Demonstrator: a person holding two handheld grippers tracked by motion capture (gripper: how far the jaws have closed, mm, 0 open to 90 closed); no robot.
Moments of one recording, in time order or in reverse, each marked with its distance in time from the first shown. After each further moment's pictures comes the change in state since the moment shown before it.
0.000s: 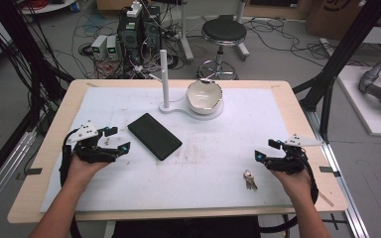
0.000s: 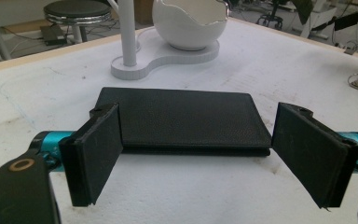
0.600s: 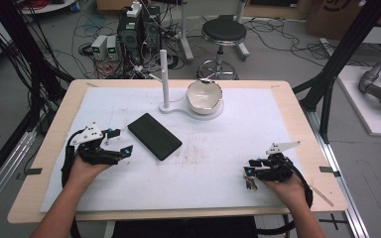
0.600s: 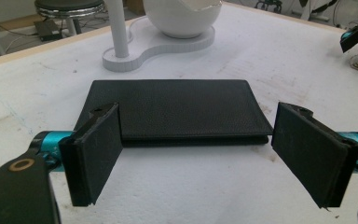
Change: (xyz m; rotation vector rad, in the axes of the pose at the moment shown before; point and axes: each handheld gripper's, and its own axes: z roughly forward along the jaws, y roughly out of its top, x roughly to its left) left arm -0.005 -0.002 0.006 0.047 -0.005 0.030; right arm 0.019 -0.011 0.024 0.300 0.199 -0.044
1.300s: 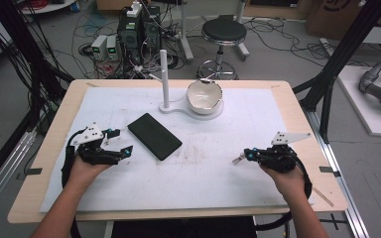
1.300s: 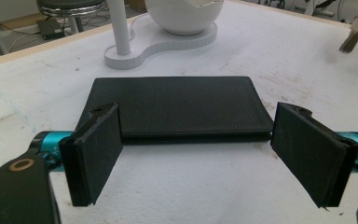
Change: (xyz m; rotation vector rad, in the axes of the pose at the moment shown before) left arm 0.000 0.000 0.000 0.004 0.015 0.012; right arm 0.016 0.038 -0.027 -0.214 0.027 -0.057
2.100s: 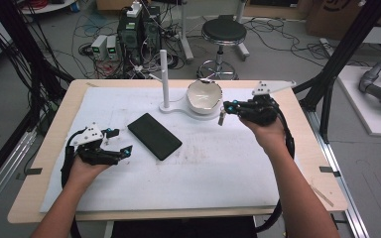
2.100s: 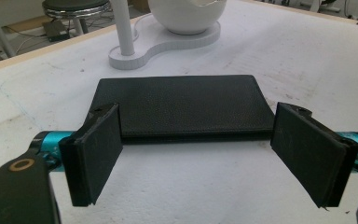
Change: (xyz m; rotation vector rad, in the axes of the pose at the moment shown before) left arm 0.000 0.000 -0.001 0.001 0.011 0.016; right arm 0.002 0.139 0.026 -0.109 0.009 -0.173
